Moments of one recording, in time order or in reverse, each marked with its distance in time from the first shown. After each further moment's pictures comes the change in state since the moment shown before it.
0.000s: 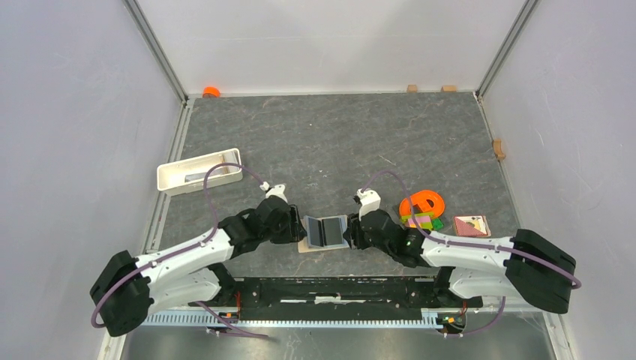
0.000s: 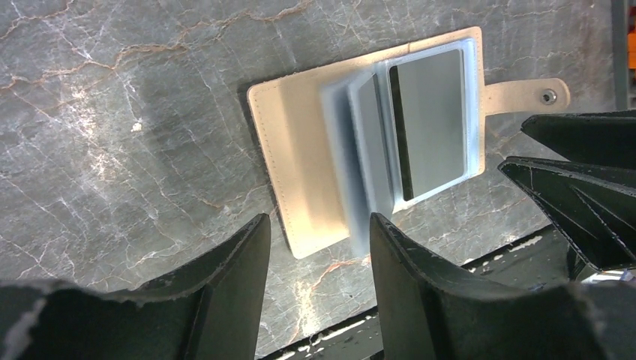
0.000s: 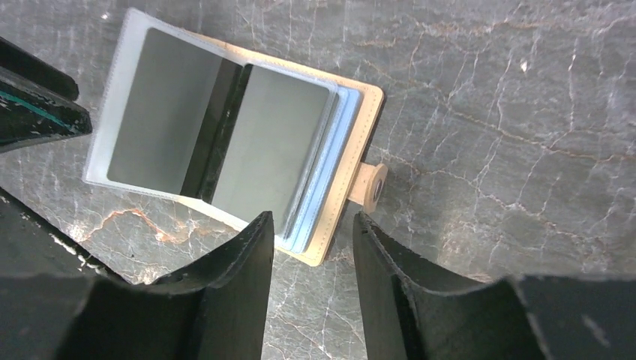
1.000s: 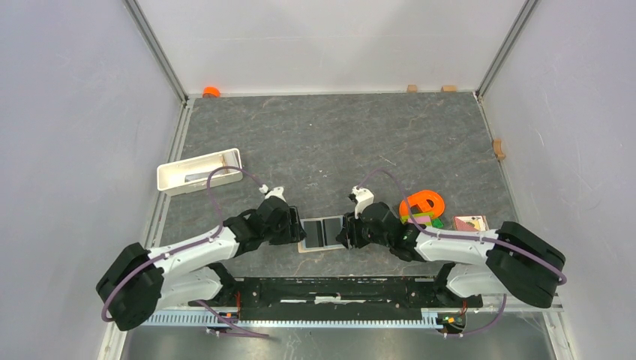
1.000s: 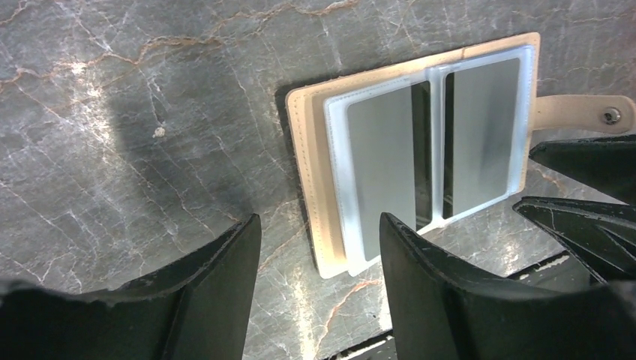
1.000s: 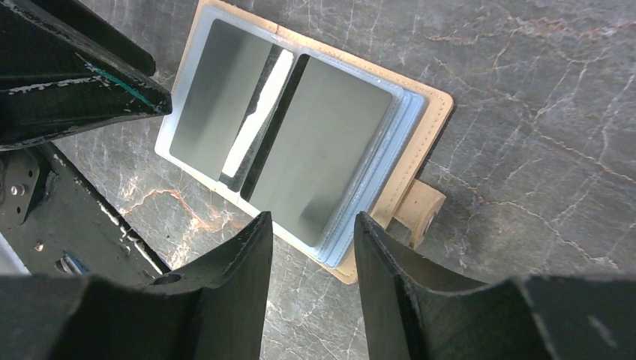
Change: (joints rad) left arm 0.047 0.061 -0.048 0.076 0.027 -0.003; right arm -0.097 0.078 -0.010 0.139 -0.261 -0.049
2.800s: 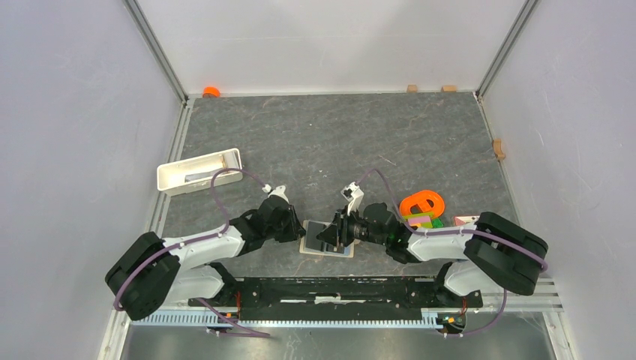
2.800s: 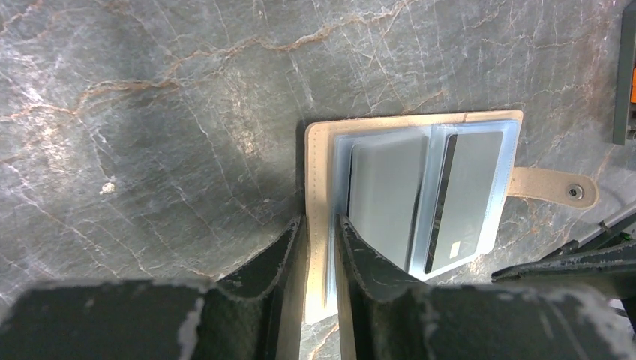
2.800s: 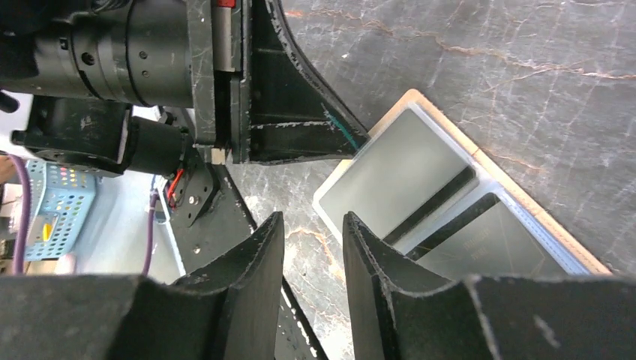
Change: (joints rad) left arm 0.035 0.113 -0.057 0.237 0.072 -0.013; right arm 0.015 0.136 -0.040 0.485 -0.229 0.154
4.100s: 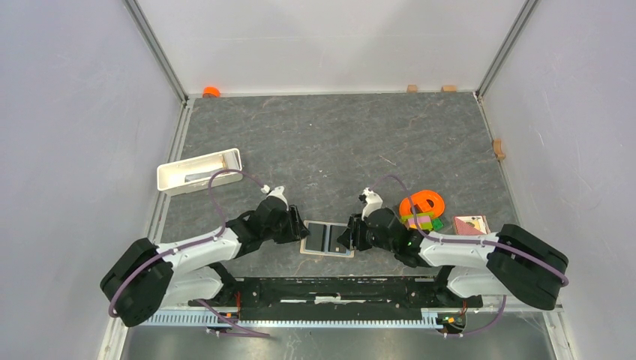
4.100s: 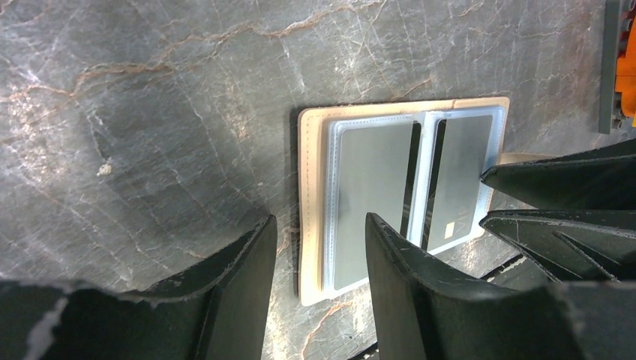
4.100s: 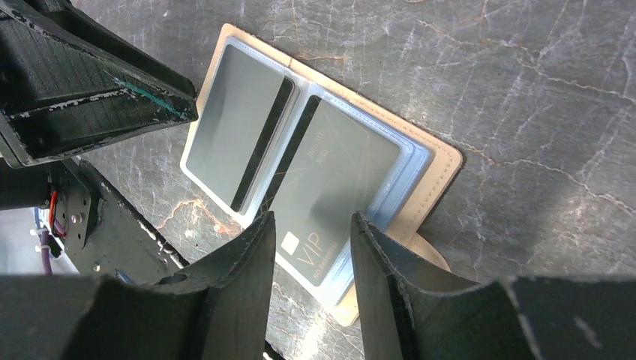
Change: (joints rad) left arm -0.002 -0.062 -0.010 -0.039 0.016 -0.006; right arm -0.008 -0.142 -0.045 -0.371 0.240 0.045
